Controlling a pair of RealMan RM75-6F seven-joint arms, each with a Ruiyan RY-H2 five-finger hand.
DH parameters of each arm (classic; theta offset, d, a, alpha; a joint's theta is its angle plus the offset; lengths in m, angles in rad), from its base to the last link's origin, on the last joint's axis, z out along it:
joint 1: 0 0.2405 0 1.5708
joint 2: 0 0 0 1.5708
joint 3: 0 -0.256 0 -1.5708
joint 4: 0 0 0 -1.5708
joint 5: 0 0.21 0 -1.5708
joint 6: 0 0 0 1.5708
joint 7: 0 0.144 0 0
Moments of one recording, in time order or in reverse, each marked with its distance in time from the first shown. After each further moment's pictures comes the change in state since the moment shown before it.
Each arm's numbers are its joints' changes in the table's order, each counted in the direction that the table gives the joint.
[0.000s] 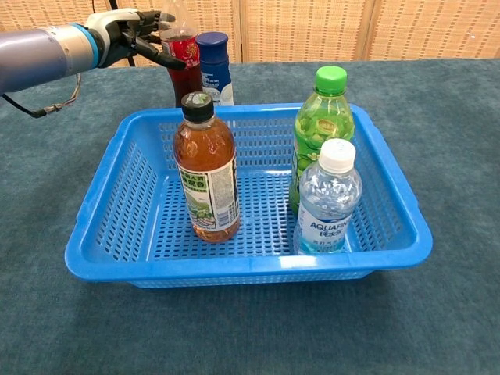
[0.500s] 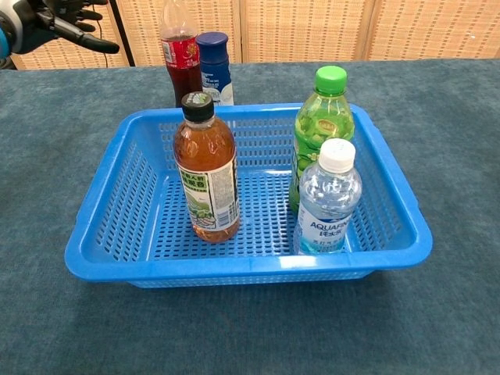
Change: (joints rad) left arm 0.197 -0.230 -0.054 0.297 0.012 0.207 0.039; right arm 0.001 -0.001 0.025 0.020 -0.037 0.003 -0.015
